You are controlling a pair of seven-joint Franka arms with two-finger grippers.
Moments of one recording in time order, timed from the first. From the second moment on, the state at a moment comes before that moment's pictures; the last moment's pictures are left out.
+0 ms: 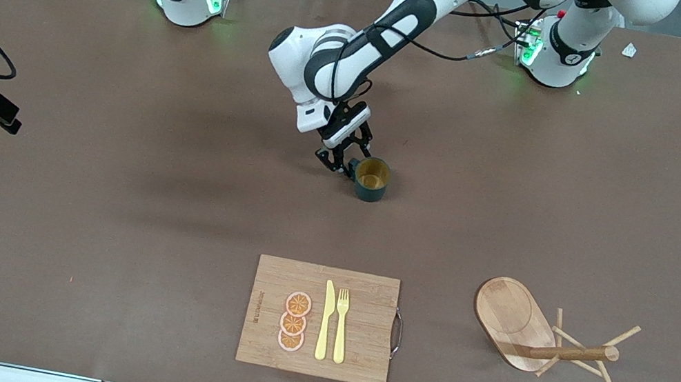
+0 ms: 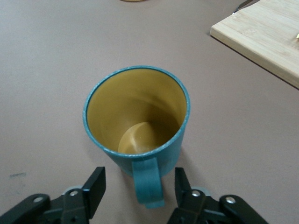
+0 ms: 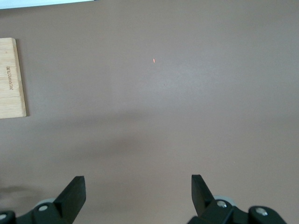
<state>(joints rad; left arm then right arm) -1.06 0.90 -0.07 -1.33 0.67 1.77 -2.28 0.00 0.17 -0.02 -1.44 -0.01 1.65 0.07</state>
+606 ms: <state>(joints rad) -1.08 0.91 -0.07 -1.33 0.67 1.77 -2.28 0.00 0.17 -0.02 -1.44 -0.01 1.65 0.07</state>
